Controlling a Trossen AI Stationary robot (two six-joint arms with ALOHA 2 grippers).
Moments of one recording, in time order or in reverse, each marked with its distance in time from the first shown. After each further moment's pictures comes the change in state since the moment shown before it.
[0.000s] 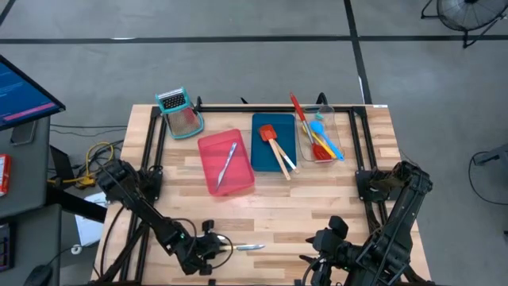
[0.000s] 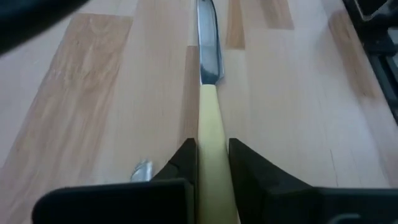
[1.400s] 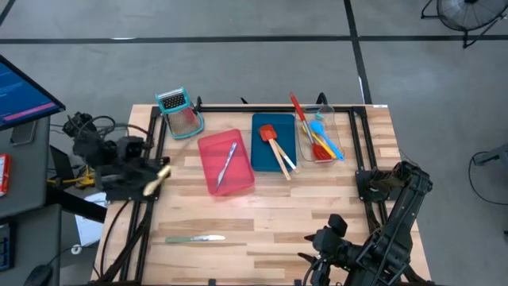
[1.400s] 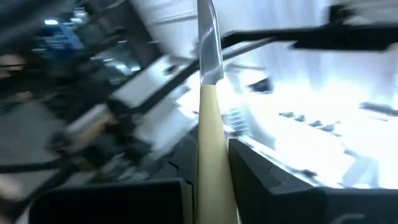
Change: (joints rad) left arm 0.141 -1.197 0.000 0.302 0.197 0.010; right arm 0.000 0.000 0.000 0.000 0.055 -0.034
